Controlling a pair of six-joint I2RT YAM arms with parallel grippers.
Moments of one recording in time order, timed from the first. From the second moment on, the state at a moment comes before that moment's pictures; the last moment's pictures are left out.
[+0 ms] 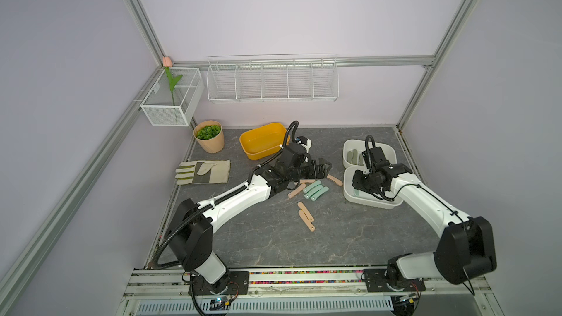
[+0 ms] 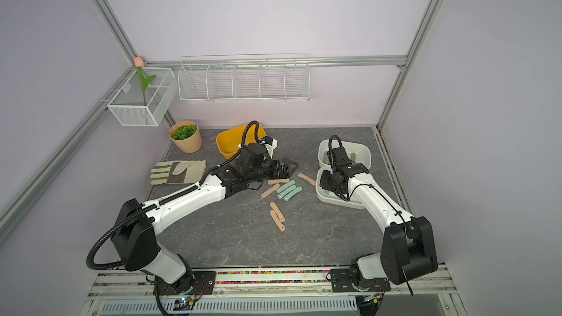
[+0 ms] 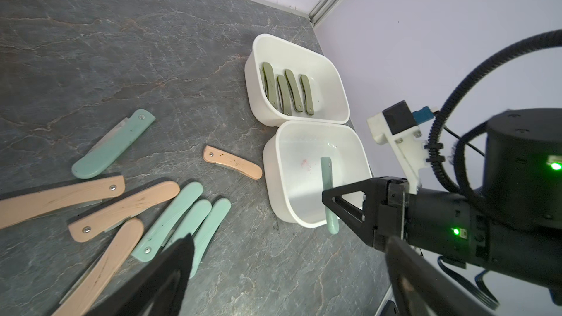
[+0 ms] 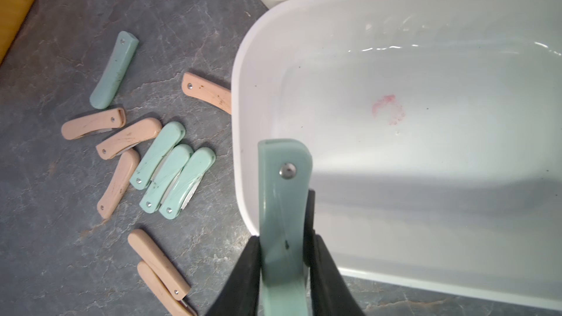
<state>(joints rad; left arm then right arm) -0.84 1.61 1.27 -0.17 0.15 -0.68 0.27 1.42 1.05 -0.77 -0.03 0.54</state>
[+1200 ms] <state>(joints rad) -0.85 1.64 1.30 -0.19 0.15 -0.69 0.18 1.79 1.15 -0.63 -0.14 0.49</state>
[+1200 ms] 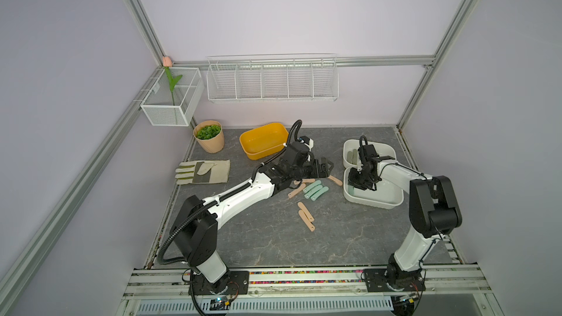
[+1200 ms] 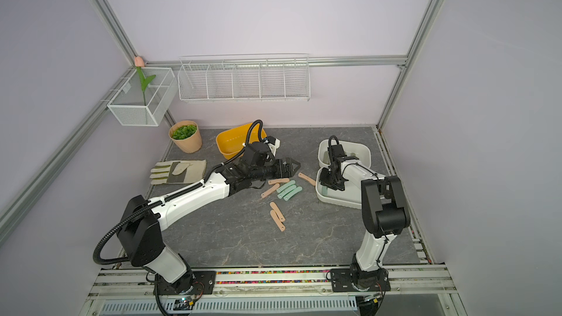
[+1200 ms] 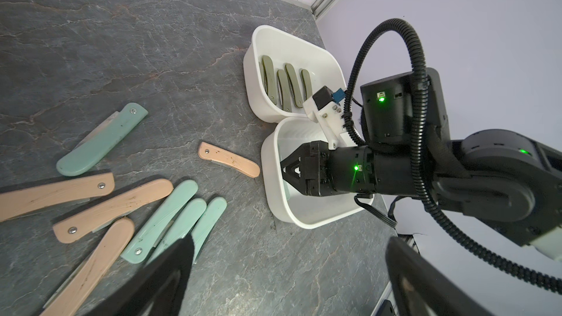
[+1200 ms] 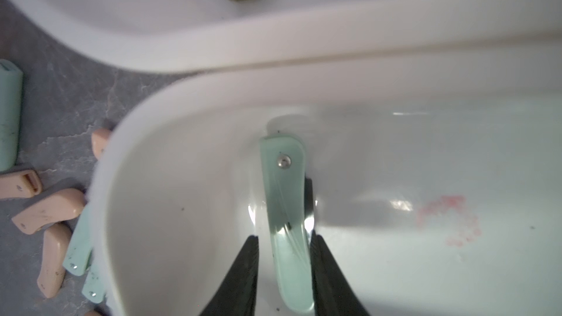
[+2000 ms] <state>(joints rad) -0.85 1.49 1.24 -0.25 0.05 -0.66 0.17 1.50 1.15 -0.70 -0.14 0.47</state>
